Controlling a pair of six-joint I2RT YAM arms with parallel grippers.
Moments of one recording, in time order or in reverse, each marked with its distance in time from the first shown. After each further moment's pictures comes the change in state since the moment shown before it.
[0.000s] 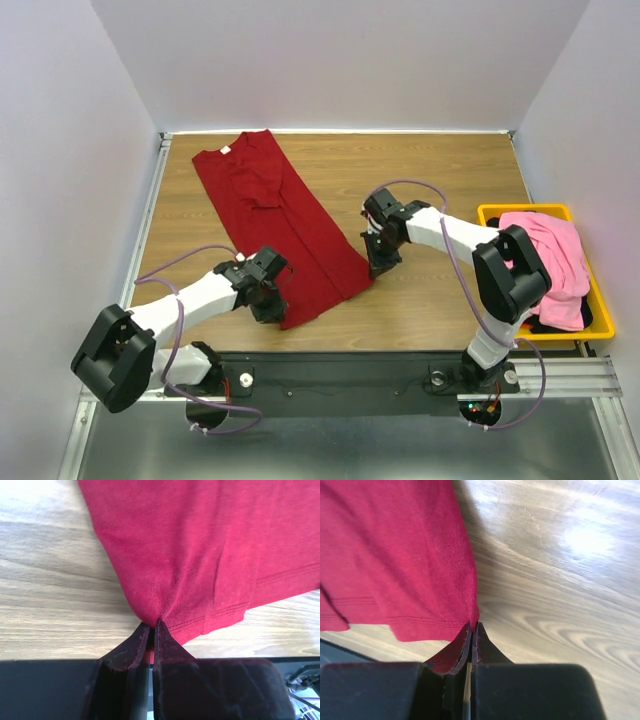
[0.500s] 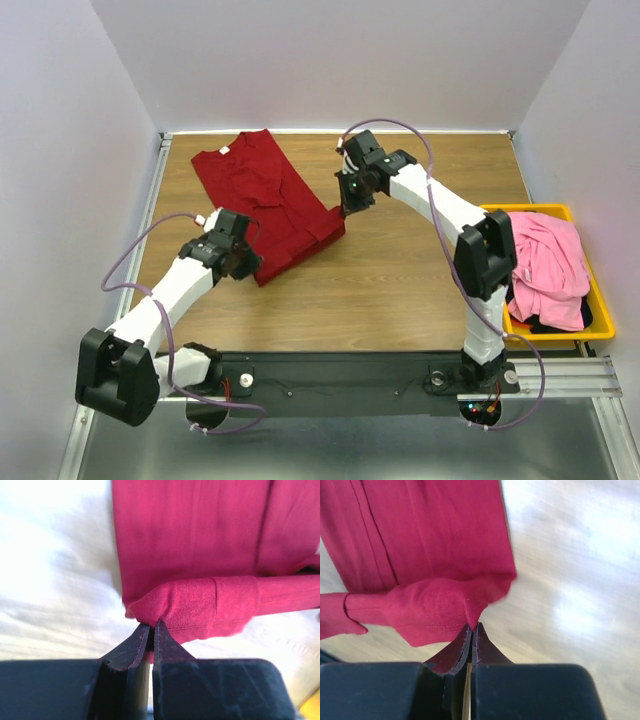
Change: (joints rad) left arm 0.305 -0.056 0.165 0.021 -0.135 0.133; right arm -0.002 0.206 0.626 -0.112 0.062 -0.044
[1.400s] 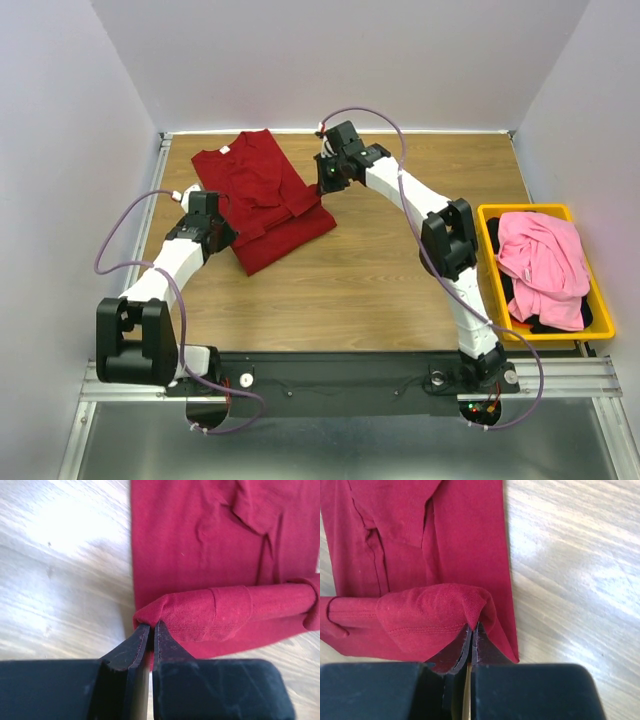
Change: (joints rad) left arm 0.299 0.171 0.043 0.320 0.005 0.277; right arm 0.000 0.348 0.382 0.132 0.000 -0.028
